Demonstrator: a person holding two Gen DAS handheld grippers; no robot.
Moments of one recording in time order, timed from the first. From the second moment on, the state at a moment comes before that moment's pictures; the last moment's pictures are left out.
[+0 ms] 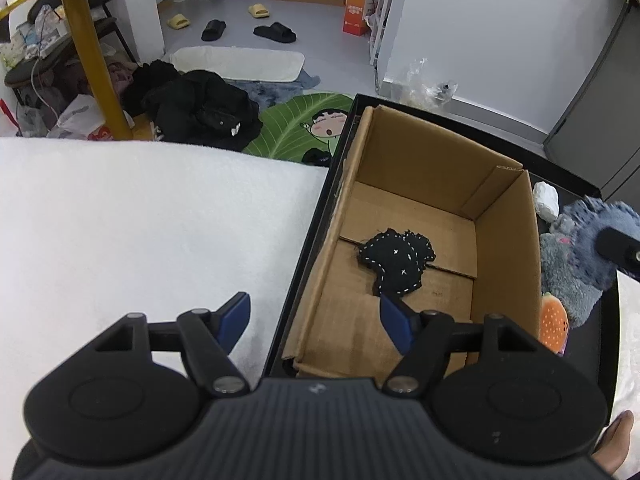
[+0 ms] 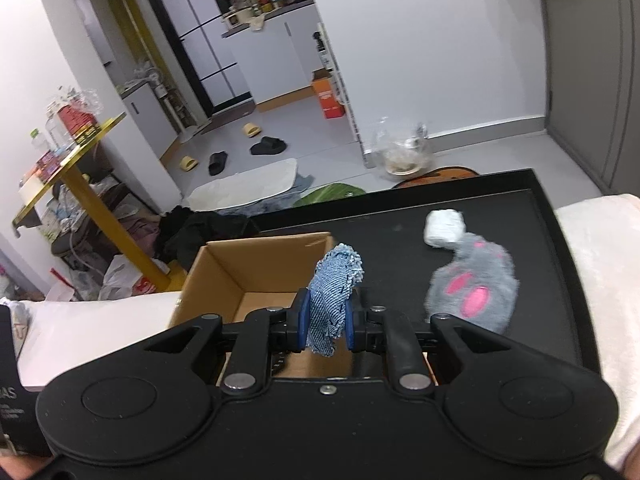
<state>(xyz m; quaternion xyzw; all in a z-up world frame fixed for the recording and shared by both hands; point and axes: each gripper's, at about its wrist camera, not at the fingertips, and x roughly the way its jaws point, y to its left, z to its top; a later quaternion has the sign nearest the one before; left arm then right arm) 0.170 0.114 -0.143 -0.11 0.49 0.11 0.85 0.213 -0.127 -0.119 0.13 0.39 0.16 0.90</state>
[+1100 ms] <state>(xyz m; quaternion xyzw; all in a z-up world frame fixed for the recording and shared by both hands) 0.173 0.129 -0.161 -0.14 0.50 0.09 0.85 0.240 -0.036 -0.123 0.10 0.41 0.25 0.87</state>
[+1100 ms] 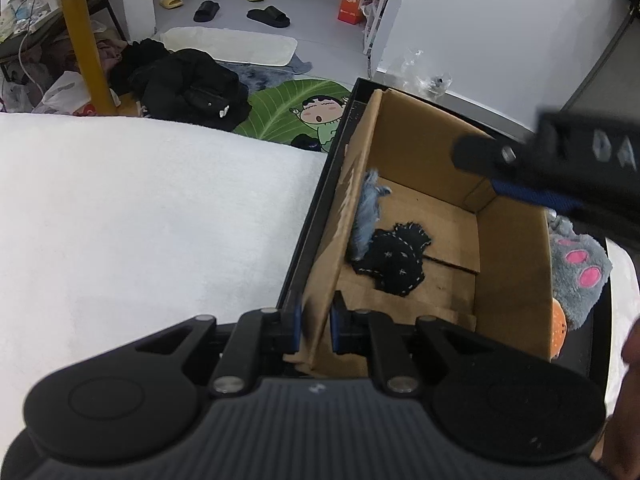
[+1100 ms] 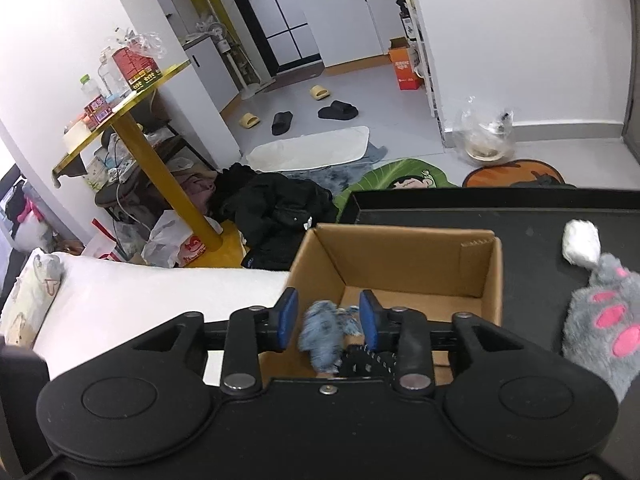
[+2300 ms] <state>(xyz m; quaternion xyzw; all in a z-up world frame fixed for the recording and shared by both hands) 0.163 0.090 -0.135 -0.05 0.47 0.13 0.87 0.198 -0.185 -0.153 0.16 0.38 0.10 0.91</state>
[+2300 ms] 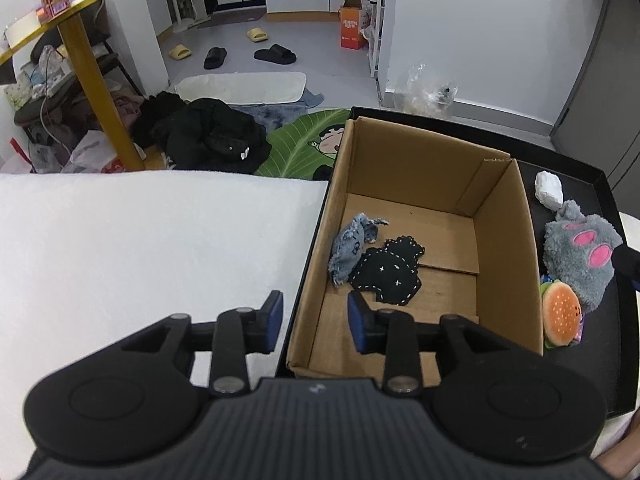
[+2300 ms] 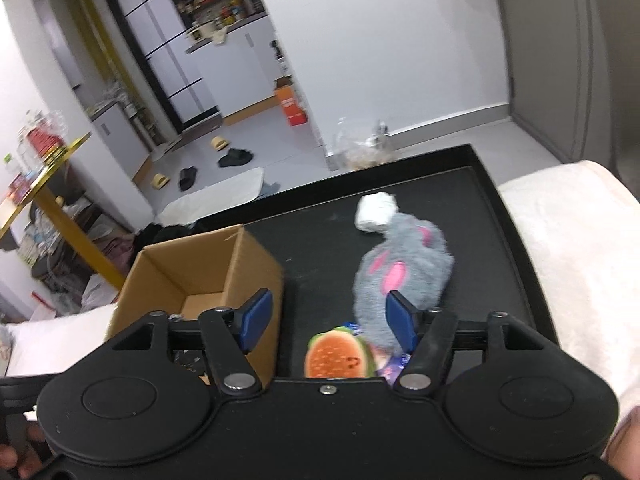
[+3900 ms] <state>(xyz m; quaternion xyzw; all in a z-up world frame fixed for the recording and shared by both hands) 0.194 0.047 -0.131 0.07 0.48 0.14 0.86 0.228 -0.208 -0.195 0.20 0.36 0.07 0.91</state>
